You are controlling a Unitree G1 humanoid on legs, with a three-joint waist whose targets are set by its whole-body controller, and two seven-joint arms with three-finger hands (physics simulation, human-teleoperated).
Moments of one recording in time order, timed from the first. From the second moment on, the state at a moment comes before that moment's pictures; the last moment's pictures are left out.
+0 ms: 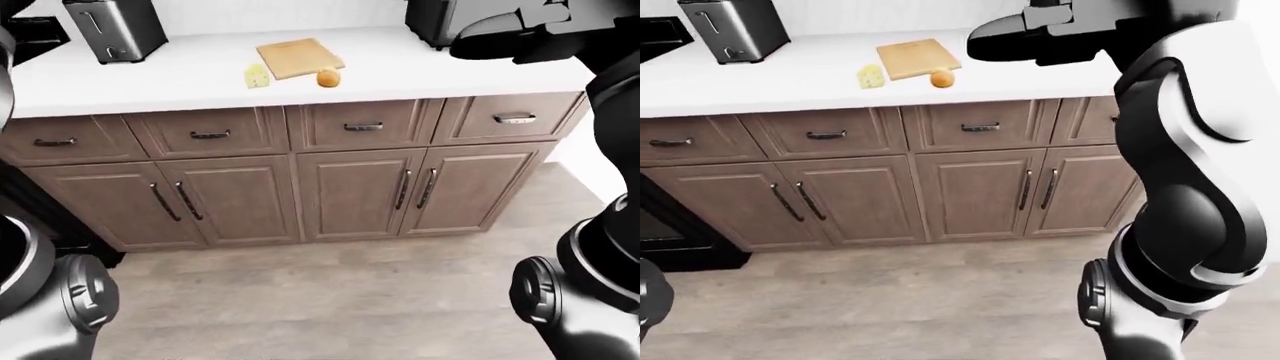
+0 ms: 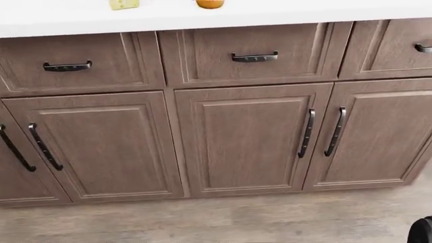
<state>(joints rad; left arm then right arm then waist) -1.14 0.72 0.29 -0.44 -0.90 1.02 0.51 -1.03 -0.47 -0.26 -0.56 0.48 1.03 -0.18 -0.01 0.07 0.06</state>
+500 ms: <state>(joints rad) -1.13 0.71 0.30 -0.44 -0.88 1.02 0.49 -1.02 -0.46 -0.22 -0.56 0.45 1.02 -0.17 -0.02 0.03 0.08</state>
